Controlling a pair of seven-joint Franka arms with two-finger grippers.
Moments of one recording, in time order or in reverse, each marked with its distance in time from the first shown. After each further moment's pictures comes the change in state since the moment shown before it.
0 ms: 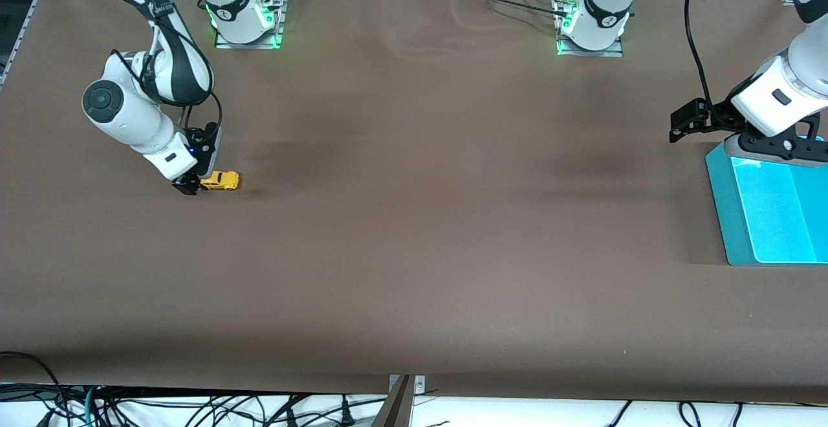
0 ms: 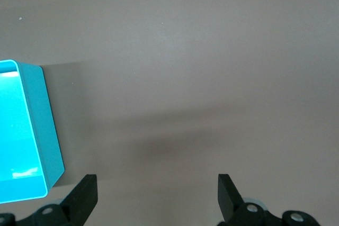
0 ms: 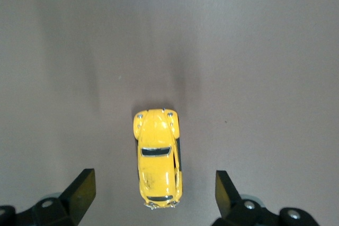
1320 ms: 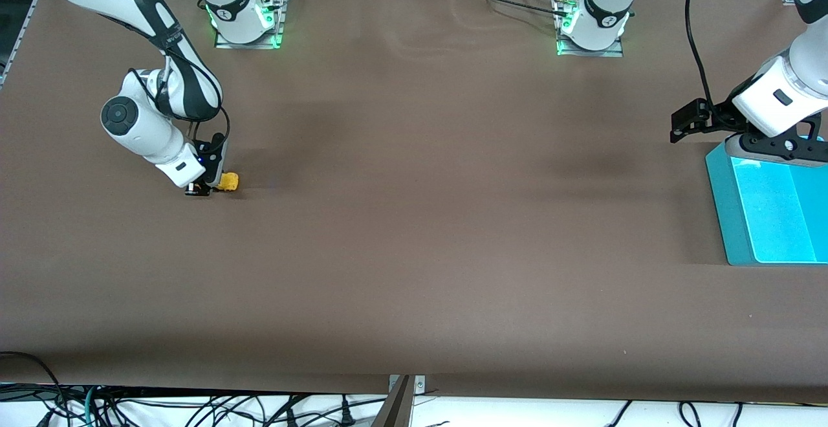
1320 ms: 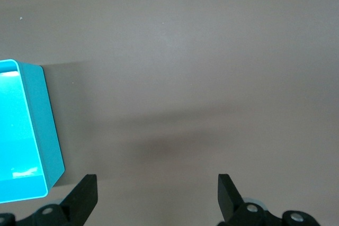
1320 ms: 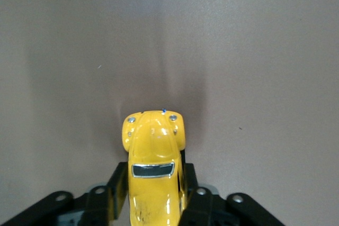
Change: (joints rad) left arm 0.001 0.000 0.000 0.000 0.000 0.000 0.000; right arm -0.014 0.120 0.001 -0.008 0.000 0.142 -0.023
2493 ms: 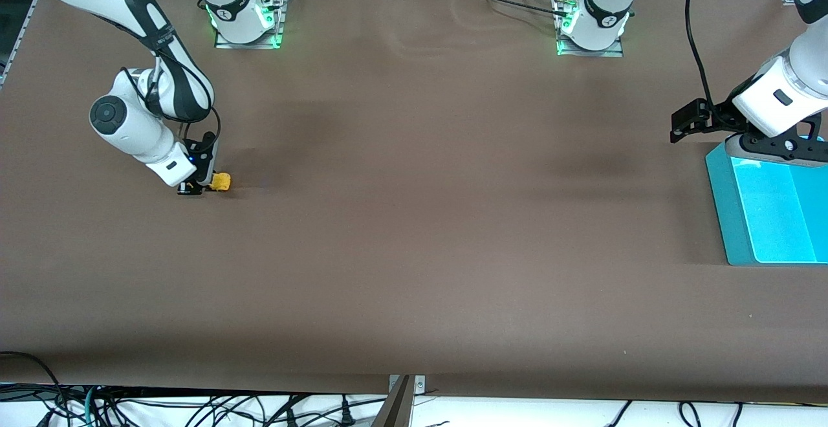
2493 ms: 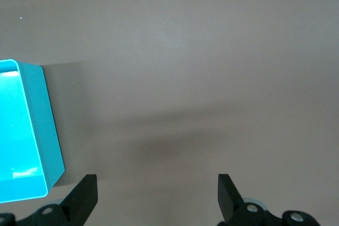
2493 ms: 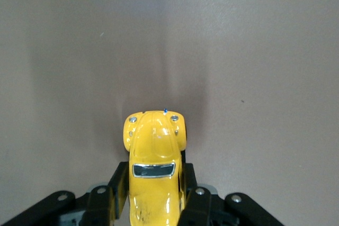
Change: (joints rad) left arm 0.000 0.000 0.000 0.000 0.000 0.000 0.000; right arm -0.053 -0.001 0.000 -0.003 0.001 0.000 -0.089
